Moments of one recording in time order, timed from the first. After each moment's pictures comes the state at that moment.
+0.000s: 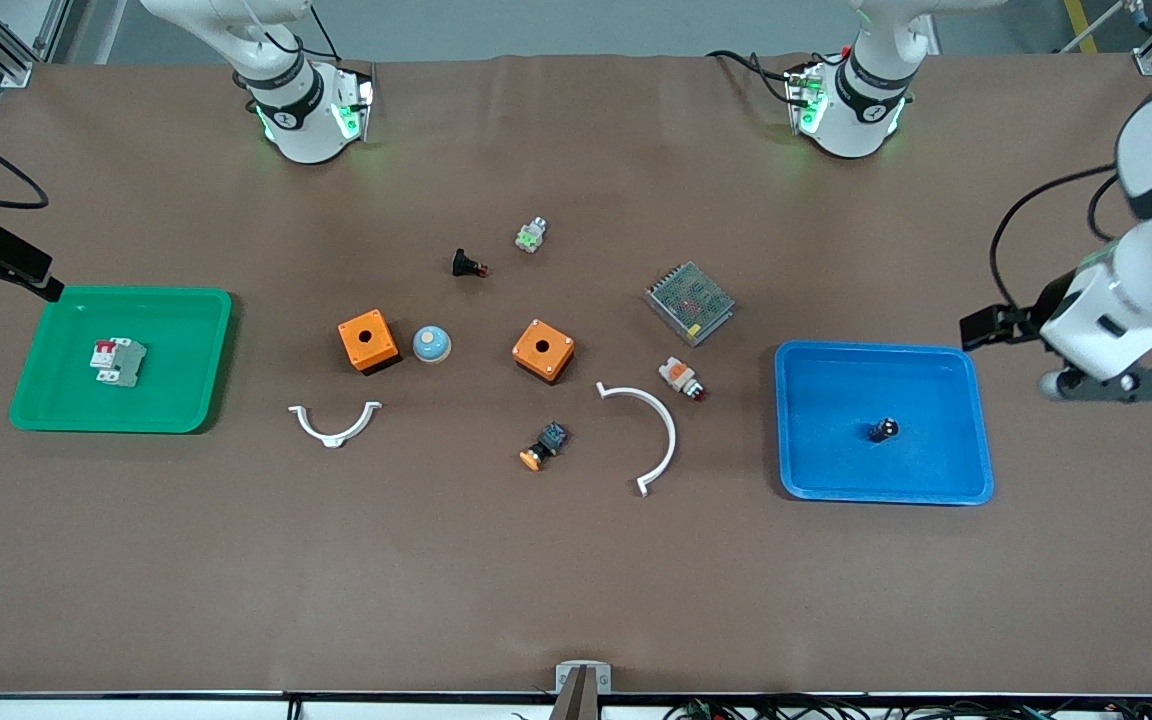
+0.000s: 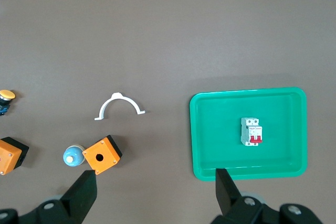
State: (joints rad) left arm 0.02 0.23 -0.11 -1.60 0.04 1.73 -0.08; right arm -0.02 0.02 -0.05 -1.53 0.02 1.61 0.01
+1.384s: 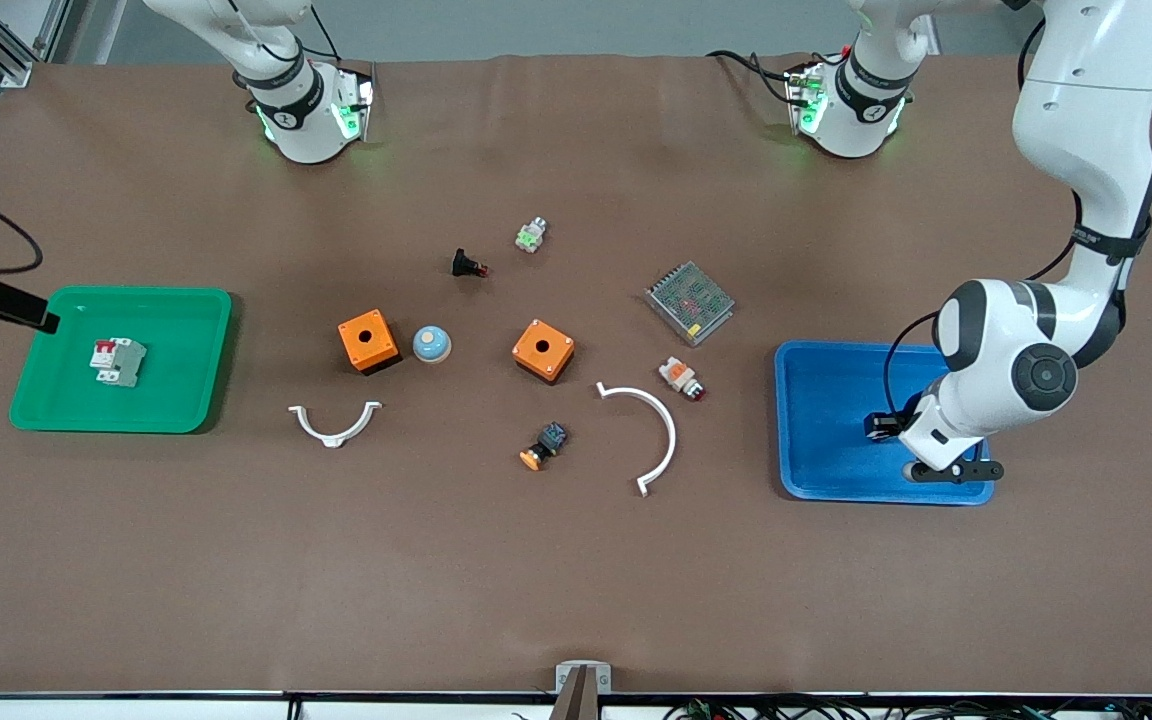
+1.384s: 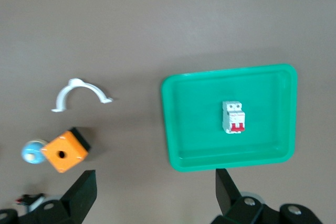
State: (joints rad) left arm 0.04 0.57 -0.11 -1.85 0.04 2.36 -0.10; right arm -0.14 0.19 -0.06 -1.53 -0.01 1.59 -0.08
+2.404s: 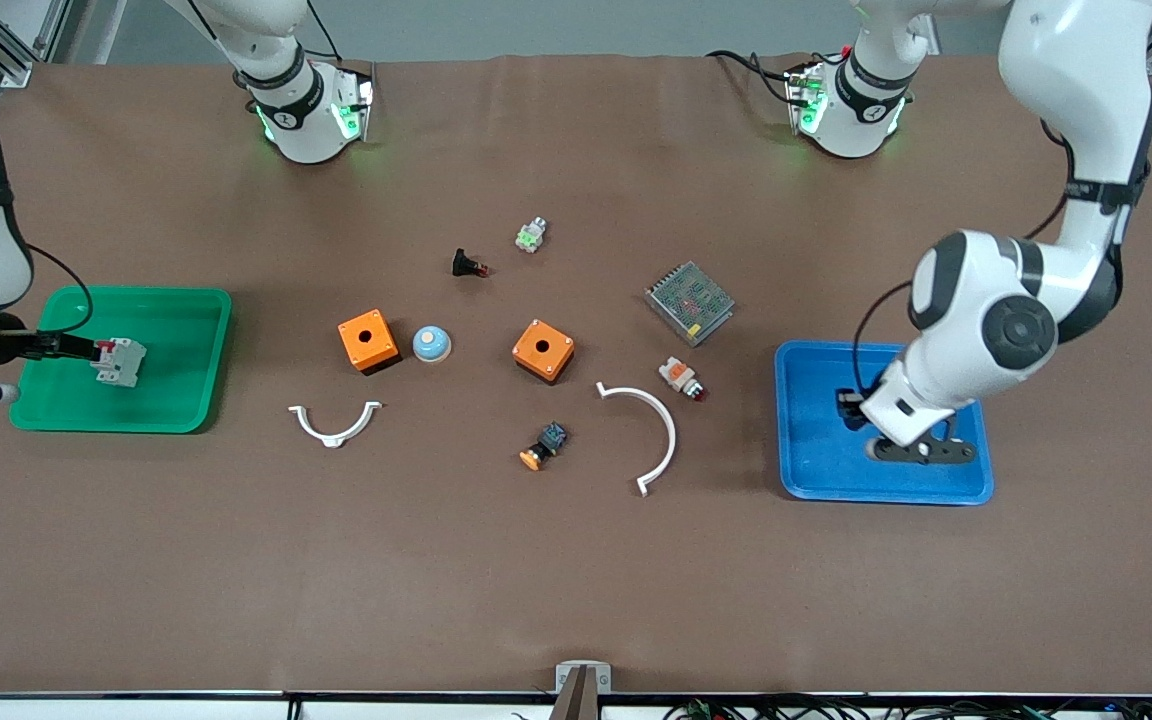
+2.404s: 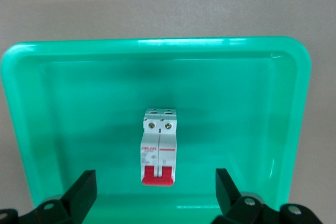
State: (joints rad) left arm -0.07 0.36 -0.21 -1.84 0.04 2.19 -0.25; right arm -0.40 0.36 -0.06 -1.99 -0.06 2.22 -0.39
